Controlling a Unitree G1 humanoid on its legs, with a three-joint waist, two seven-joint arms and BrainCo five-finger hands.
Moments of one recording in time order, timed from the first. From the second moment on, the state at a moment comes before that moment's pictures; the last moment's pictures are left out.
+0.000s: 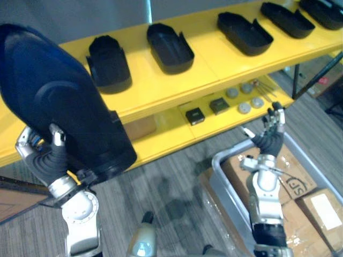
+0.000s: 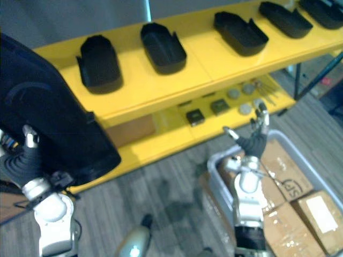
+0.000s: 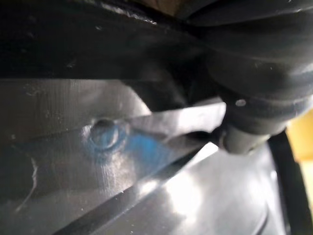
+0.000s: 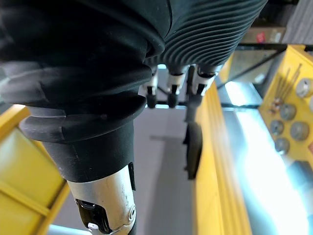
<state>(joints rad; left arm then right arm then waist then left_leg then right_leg) 0.10 0.02 0.26 -0.48 0.24 -0.17 0.57 -0.15 -0.07 -0.15 -0.07 0.02 -0.22 -0.28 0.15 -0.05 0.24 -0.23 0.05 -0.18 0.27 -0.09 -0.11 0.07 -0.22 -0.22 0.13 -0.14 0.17</state>
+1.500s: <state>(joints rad) 0.15 -0.01 0.20 -0.44 0.20 -0.16 0.48 -0.28 -0.03 -0.06 -0.26 0.09 -0.29 -0.20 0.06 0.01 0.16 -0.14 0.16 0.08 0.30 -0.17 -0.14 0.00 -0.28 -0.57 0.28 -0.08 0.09</state>
